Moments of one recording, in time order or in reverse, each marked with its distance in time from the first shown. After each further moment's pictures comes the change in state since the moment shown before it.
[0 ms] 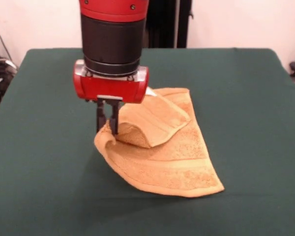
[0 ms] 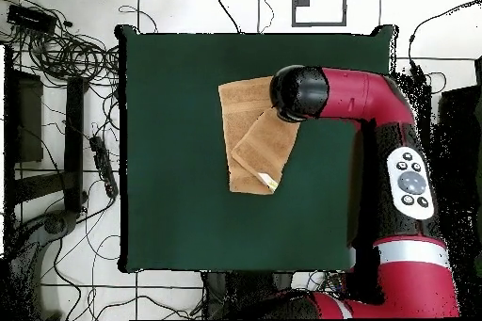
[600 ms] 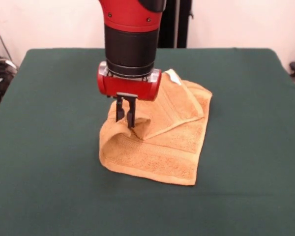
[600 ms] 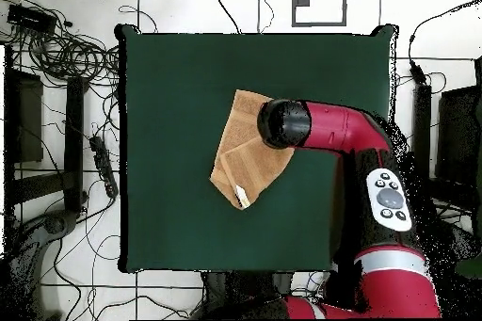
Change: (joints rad) arm 0.054 -0.005 -0.107 0.191 0.102 -0.179 0.084
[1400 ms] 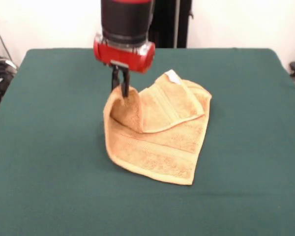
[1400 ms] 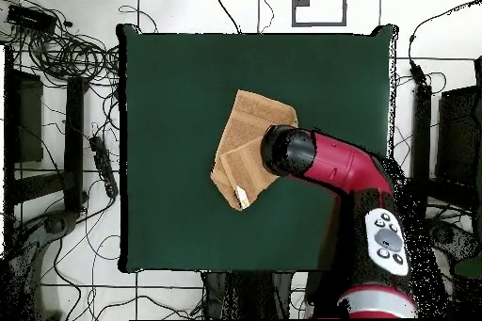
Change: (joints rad) arm 0.078 -0.055 -0.192 0.195 0.237 -0.087 0.014
